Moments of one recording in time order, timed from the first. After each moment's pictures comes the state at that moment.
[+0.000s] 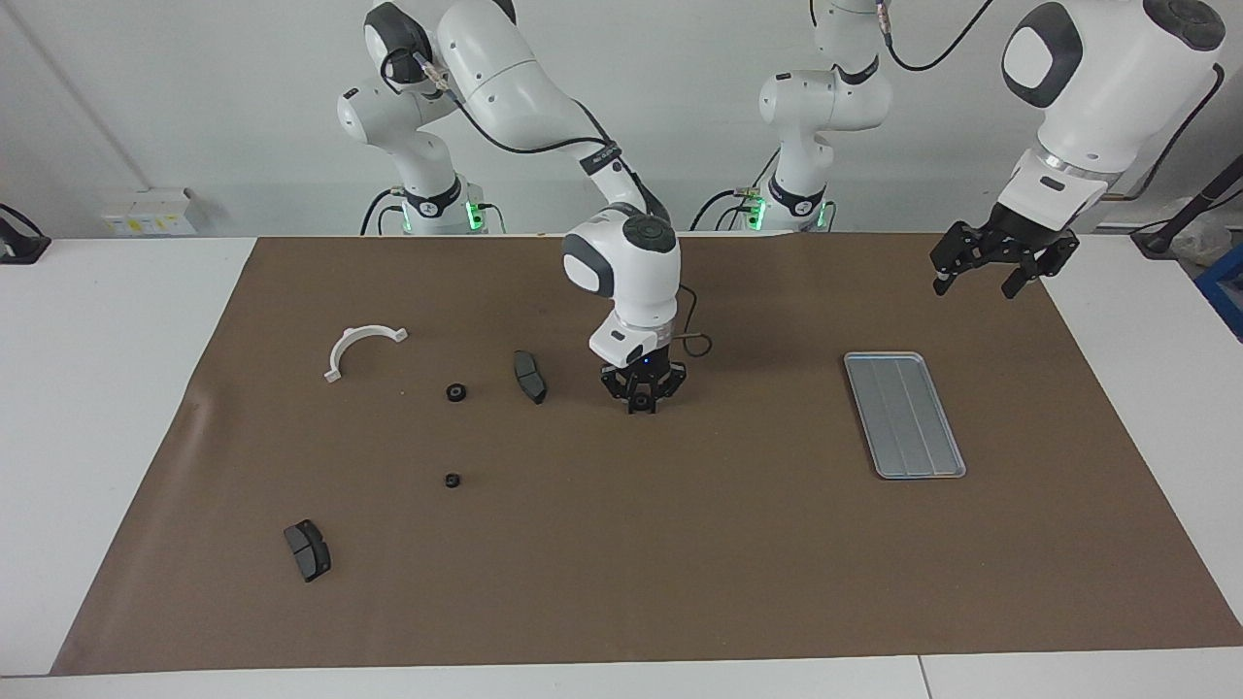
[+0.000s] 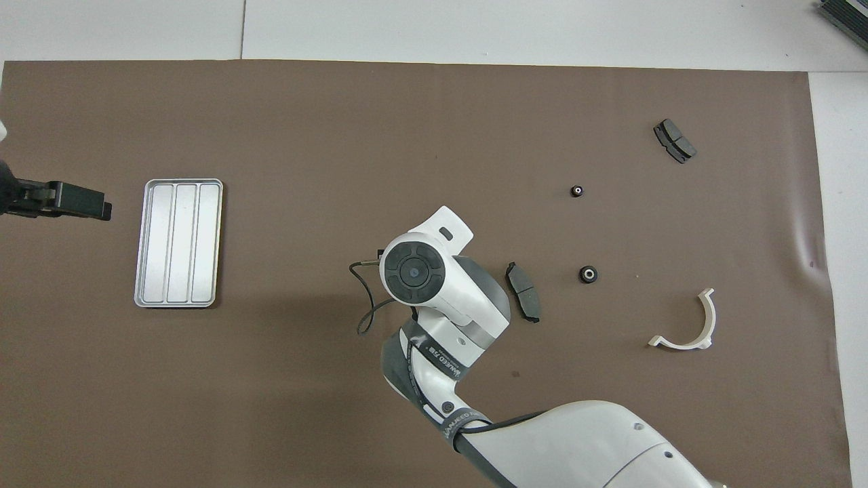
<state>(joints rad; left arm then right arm) -0.11 -0.02 0.11 -1.68 -0.05 1.71 0.11 0.66 0.53 0.00 -1.74 -0.19 2.41 0.81</state>
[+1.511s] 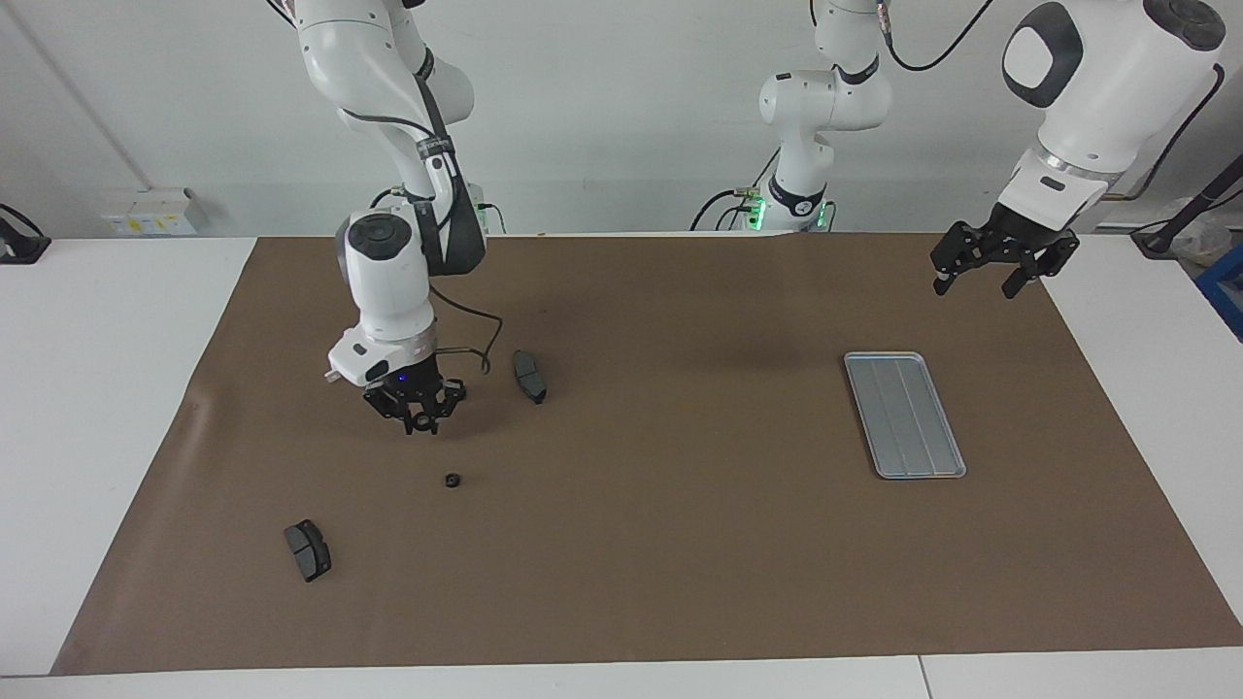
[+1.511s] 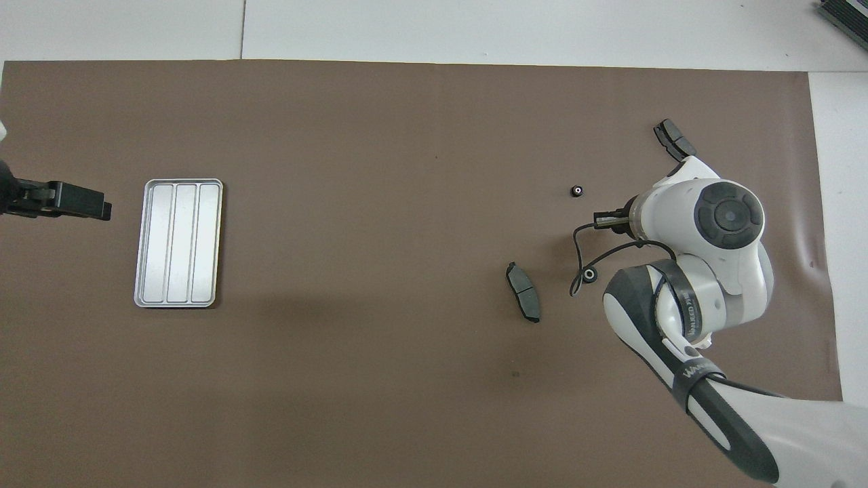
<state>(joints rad) -0.11 -0.02 0.11 -1.68 -0.05 1.71 0.11 0.13 0.21 -0.01 -2.13 -0.18 2.52 0.21</state>
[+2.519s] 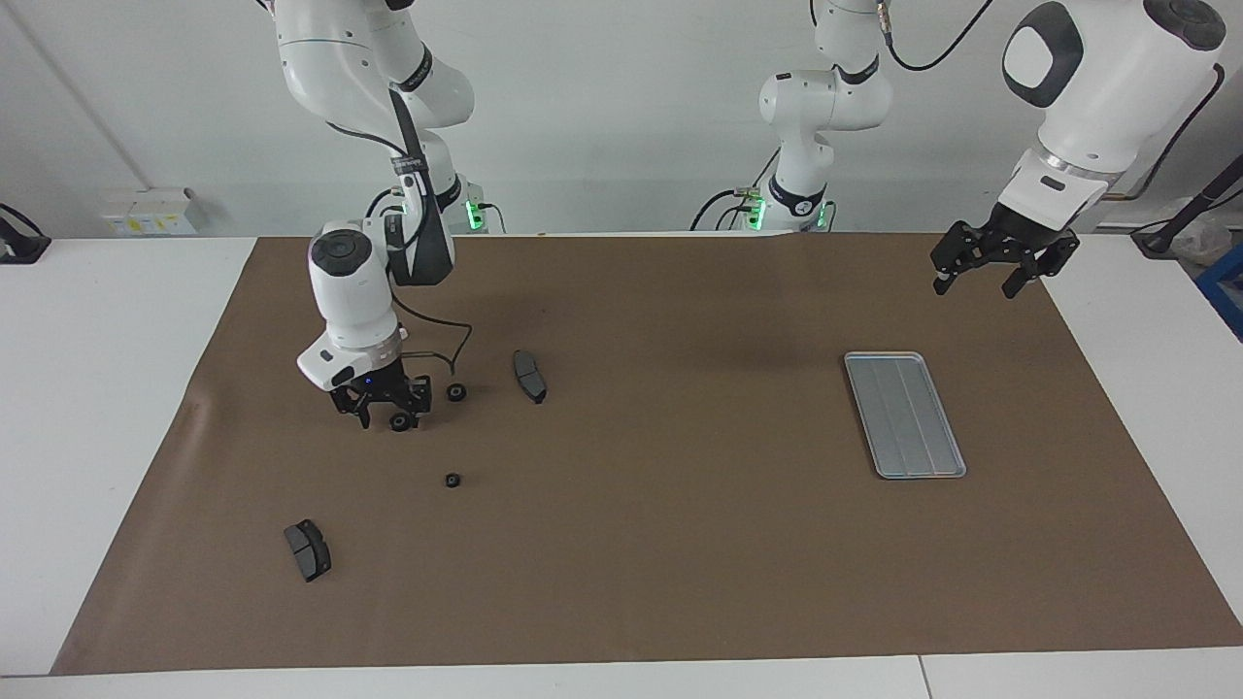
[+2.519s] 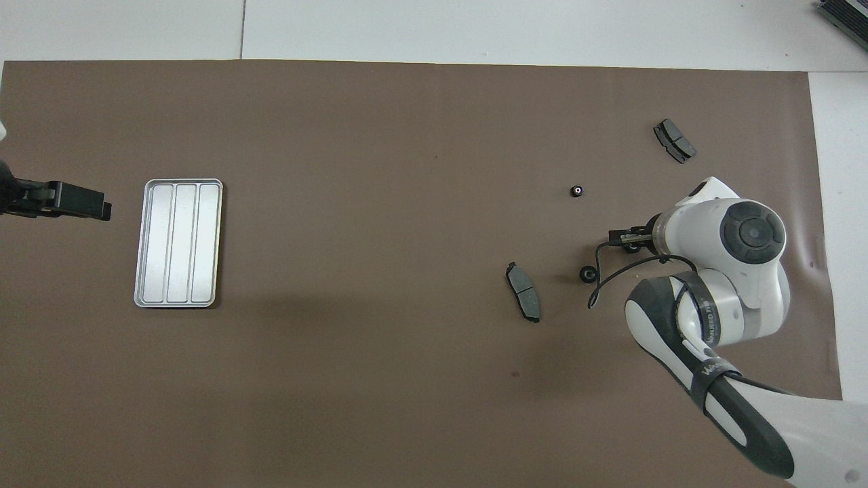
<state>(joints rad) -0.11 -0.02 0.11 -1.68 -0.05 1.71 0.11 0.06 0.20 -0.01 -2.20 -0.18 2.55 0.16</state>
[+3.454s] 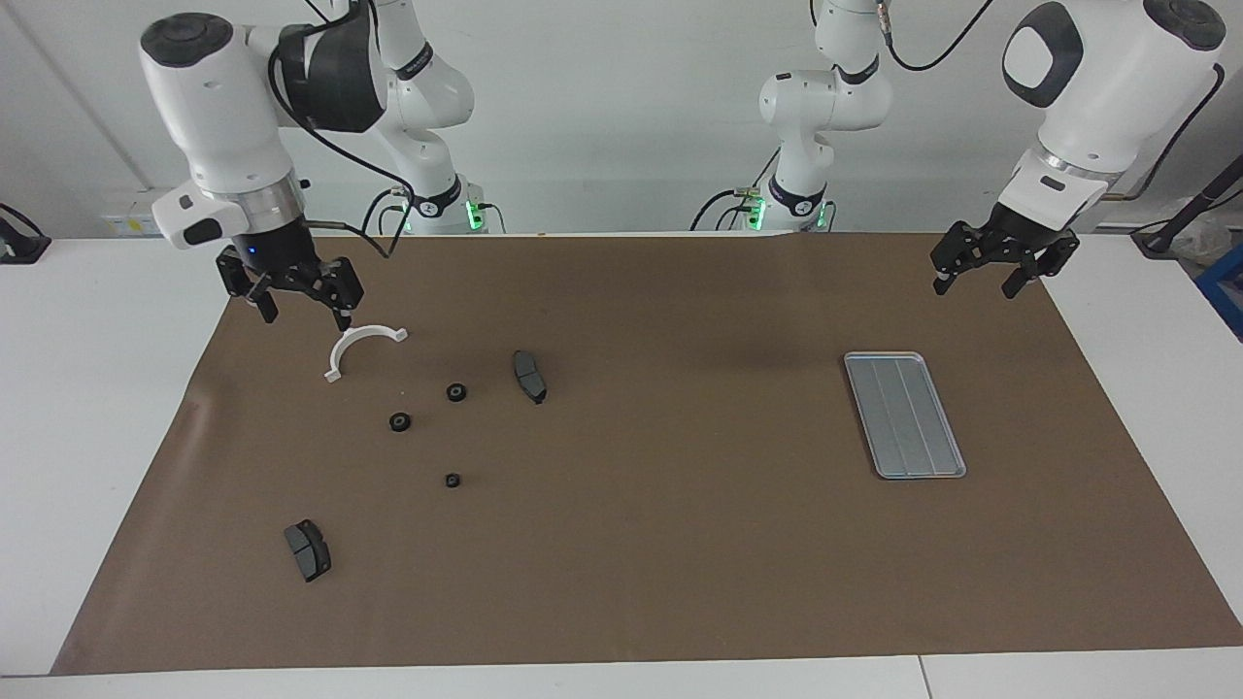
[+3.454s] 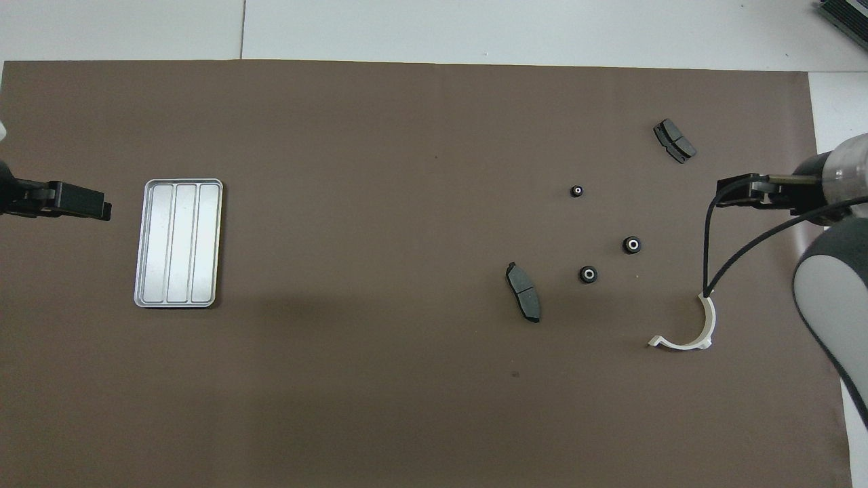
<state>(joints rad) -0.11 -0.02 0.11 -1.68 -0.05 1.71 0.11 0.02 -0.03 -0.02 -1.74 -0.08 1.82 0.17</state>
